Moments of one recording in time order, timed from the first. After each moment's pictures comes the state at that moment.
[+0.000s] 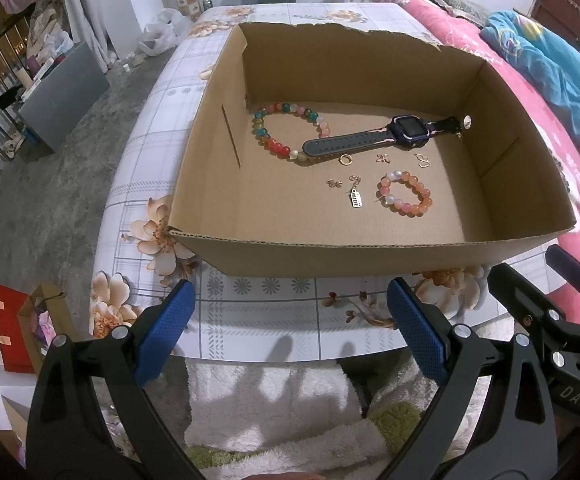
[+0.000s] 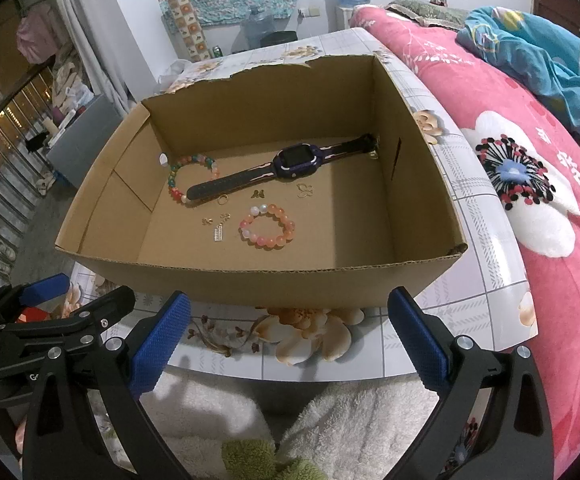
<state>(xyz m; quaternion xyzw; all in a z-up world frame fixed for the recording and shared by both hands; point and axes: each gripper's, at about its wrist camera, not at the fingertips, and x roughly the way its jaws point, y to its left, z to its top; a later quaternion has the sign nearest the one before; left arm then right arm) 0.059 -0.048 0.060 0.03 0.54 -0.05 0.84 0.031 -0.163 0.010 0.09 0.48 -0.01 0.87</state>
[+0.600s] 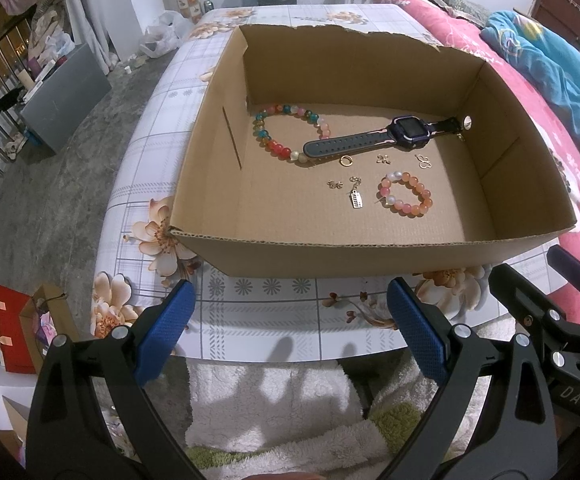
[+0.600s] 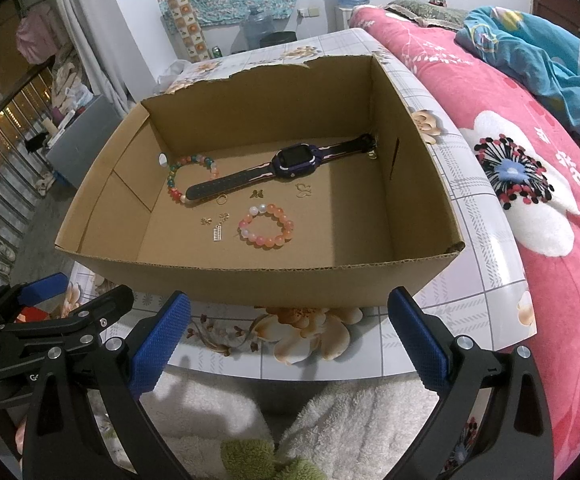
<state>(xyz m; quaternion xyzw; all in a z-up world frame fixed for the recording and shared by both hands) 0.059 -0.050 0.061 0.03 0.54 -0.05 0.84 0.031 -0.163 0.010 0.09 0.48 -0.01 0.87</state>
